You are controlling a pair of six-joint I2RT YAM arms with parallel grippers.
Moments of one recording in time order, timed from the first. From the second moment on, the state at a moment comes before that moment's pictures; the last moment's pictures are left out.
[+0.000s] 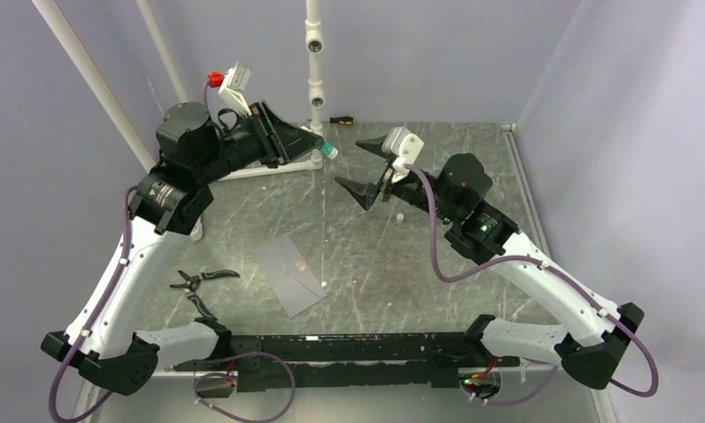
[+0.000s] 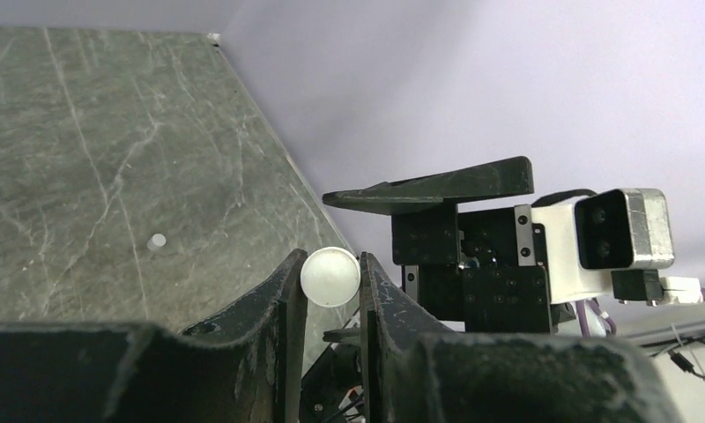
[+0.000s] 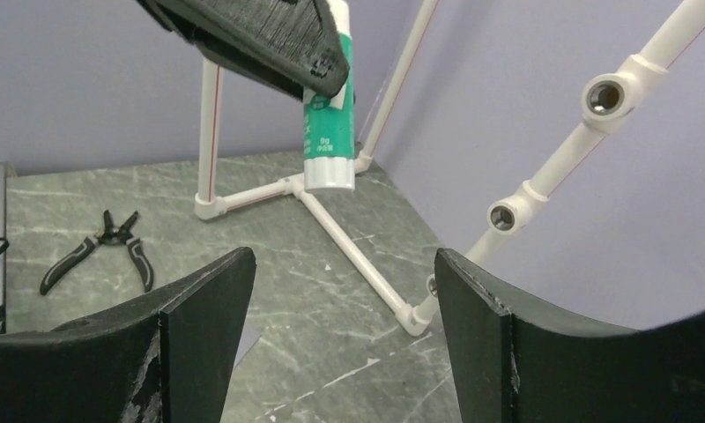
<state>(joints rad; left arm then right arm) -0.48 1.17 1.58 -0.43 0.43 -0.78 0.81 1.10 1.20 0.07 -0.27 -0.26</state>
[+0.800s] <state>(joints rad) -0.48 1.17 1.58 -0.30 0.67 -0.65 0.81 1.12 1.26 0.08 -0.34 -0.19</state>
